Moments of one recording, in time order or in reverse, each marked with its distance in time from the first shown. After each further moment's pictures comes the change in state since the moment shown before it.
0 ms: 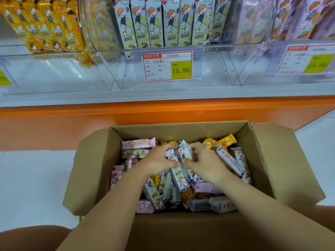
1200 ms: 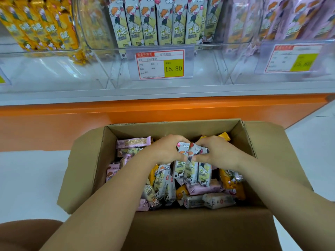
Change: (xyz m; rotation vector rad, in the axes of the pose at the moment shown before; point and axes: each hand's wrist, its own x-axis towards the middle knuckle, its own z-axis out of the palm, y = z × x) left_hand -0.004 0.051 -0.001 0.241 -0.054 0.164; right_hand -0.002 0.000 -0.056 -0.281 -0.179 -0.051
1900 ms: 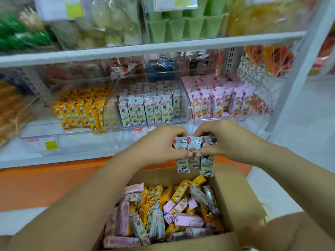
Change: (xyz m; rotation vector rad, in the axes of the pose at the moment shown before) left_hand -0.136 0.160 -0.066 0.407 0.431 0.488; right_hand -0.166 -0.074 -0.144 -0.266 0.515 -0.383
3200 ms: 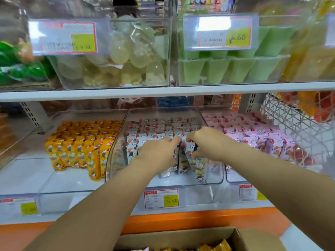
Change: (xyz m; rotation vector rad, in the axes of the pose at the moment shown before) left_hand 0.123 -0.113 -0.055 0.649 0.081 -0.140; right_hand 0.209 0.025 -0.001 -0.515 -0.127 0.038
